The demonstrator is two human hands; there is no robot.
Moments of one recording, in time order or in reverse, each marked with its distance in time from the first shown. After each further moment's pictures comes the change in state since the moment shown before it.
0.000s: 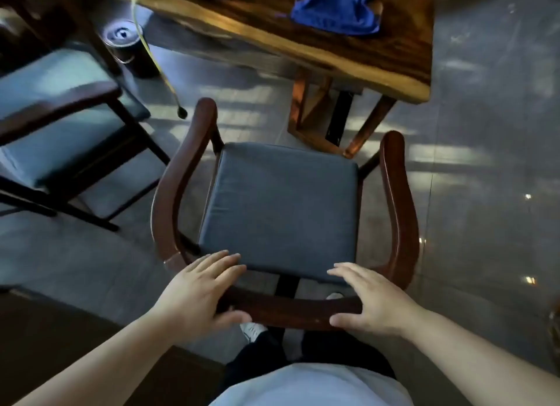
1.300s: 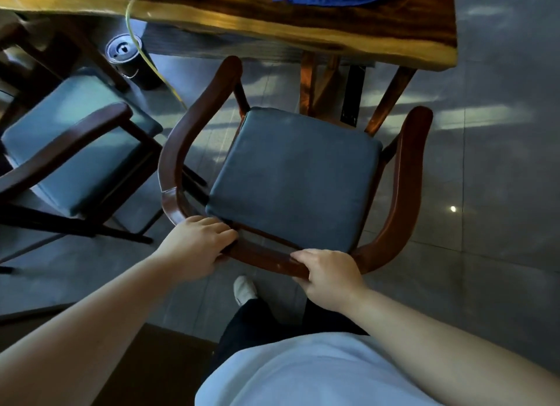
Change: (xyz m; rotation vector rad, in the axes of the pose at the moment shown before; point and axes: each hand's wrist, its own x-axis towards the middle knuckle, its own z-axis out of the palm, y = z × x) left_hand 0.065 -0.102 -0.057 0.262 -0.074 0.198; right_hand 0.108 -0.092 0.031 0.011 0.413 -0.122
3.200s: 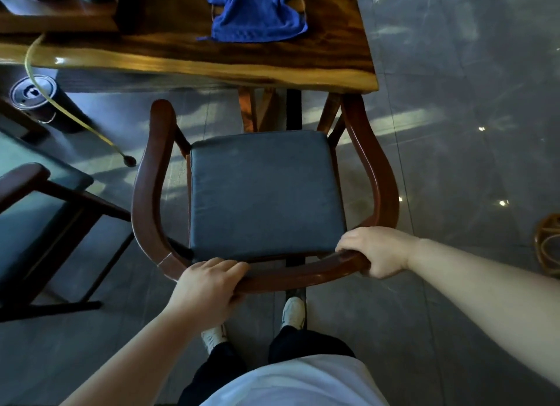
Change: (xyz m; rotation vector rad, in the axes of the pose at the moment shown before) left_hand 0.085 0.037 0.005 -0.169 0.117 0.050; right_hand 0.010 0.140 -0.128 -0.117 -0.487 0.115
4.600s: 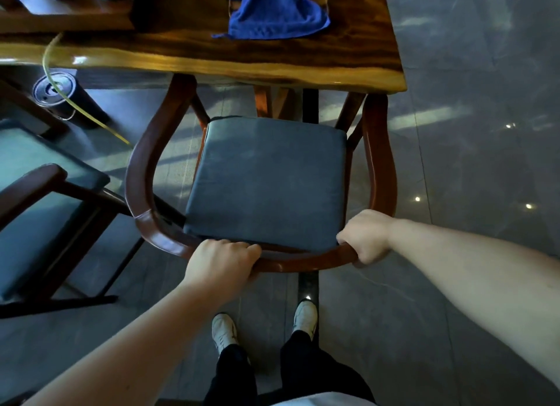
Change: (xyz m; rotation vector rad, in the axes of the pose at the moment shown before) left_hand 0.057 -0.023 -0.023 0.284 -0.068 -0.004; right_hand 0.082 0.002 -0.036 -0.426 -0.174 -0.003
